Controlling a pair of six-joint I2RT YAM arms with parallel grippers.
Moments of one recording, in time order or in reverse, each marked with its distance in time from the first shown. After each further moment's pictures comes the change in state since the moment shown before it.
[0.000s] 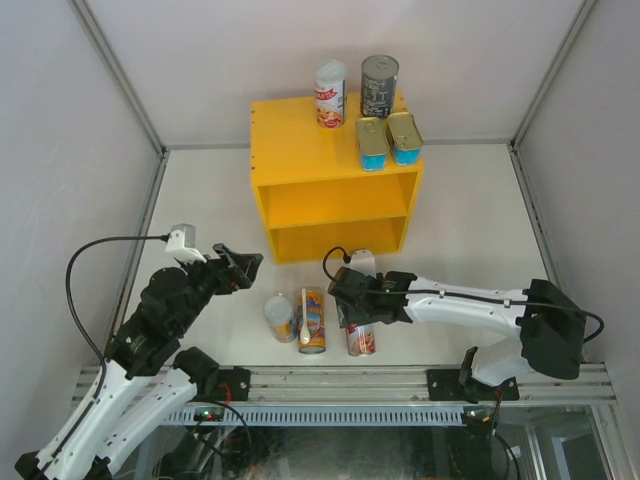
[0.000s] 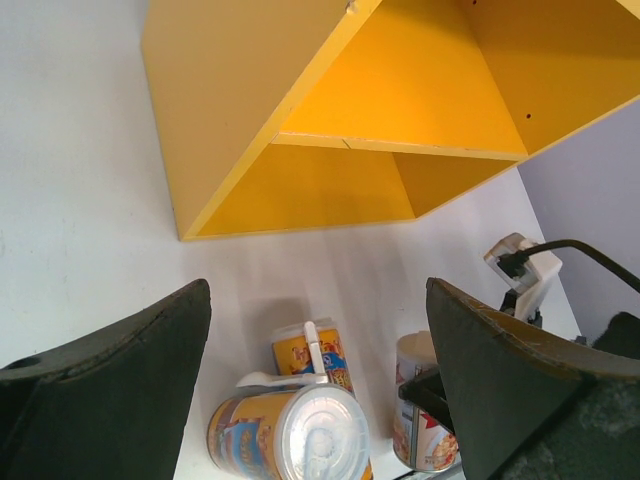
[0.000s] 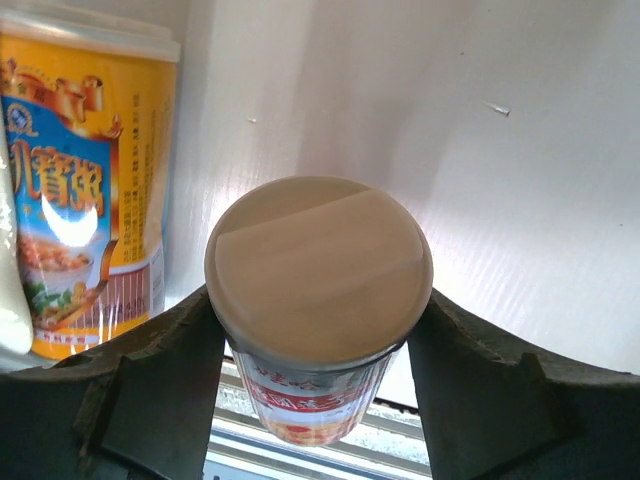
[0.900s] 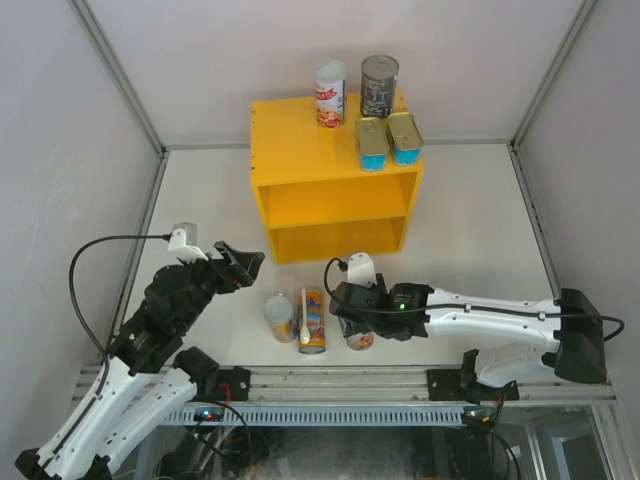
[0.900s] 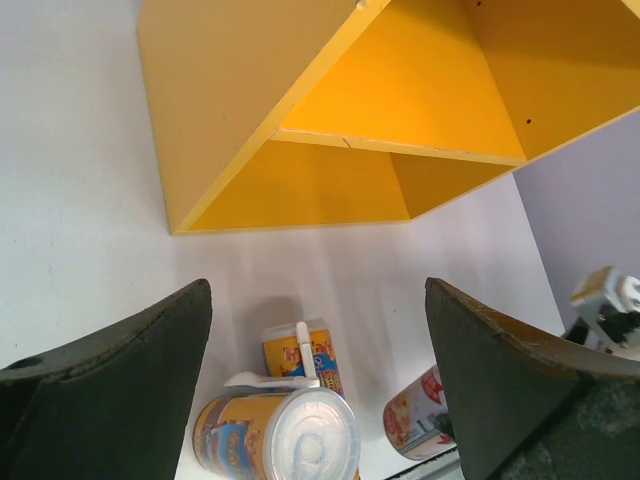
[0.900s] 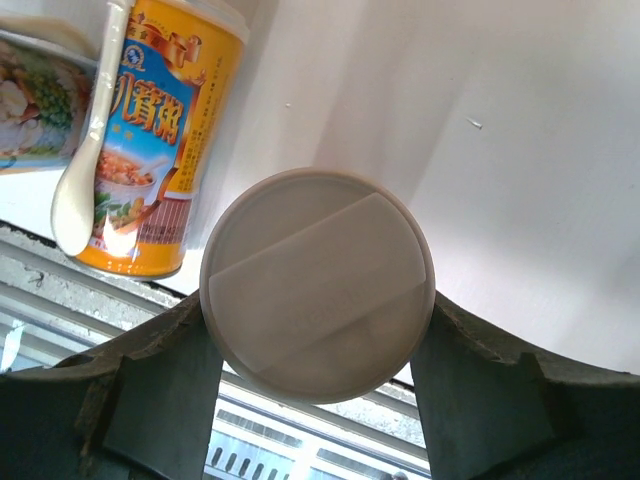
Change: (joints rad) left arm 0.000 0.014 -0.007 0.013 -0.003 -0.044; right arm 0.154 -0.124 0.055 -0.114 0.152 -0.051
